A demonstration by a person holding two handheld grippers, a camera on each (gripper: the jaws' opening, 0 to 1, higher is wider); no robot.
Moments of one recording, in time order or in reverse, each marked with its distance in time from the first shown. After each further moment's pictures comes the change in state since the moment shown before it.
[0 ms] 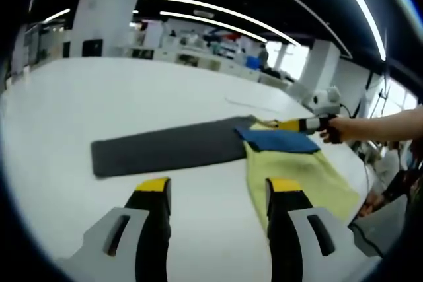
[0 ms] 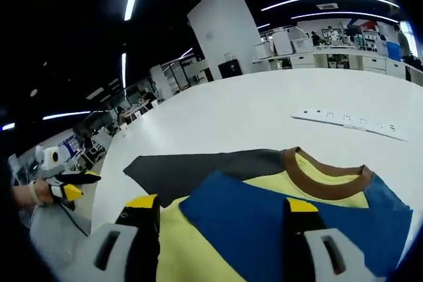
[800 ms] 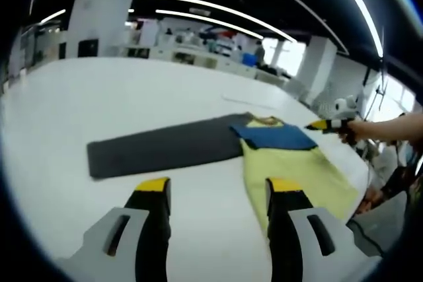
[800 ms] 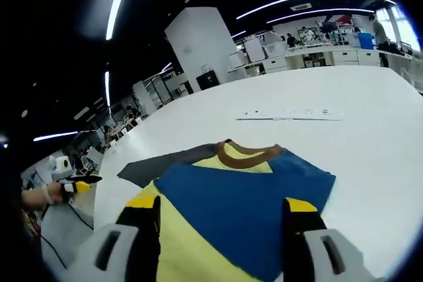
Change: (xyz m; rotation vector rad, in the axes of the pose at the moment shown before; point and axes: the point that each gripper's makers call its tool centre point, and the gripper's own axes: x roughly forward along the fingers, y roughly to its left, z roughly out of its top) left arm 0.002 -0.006 -0.001 0.018 0.018 -0.022; right arm -0.125 -0.079 -0.028 0.133 -0.077 -0.098
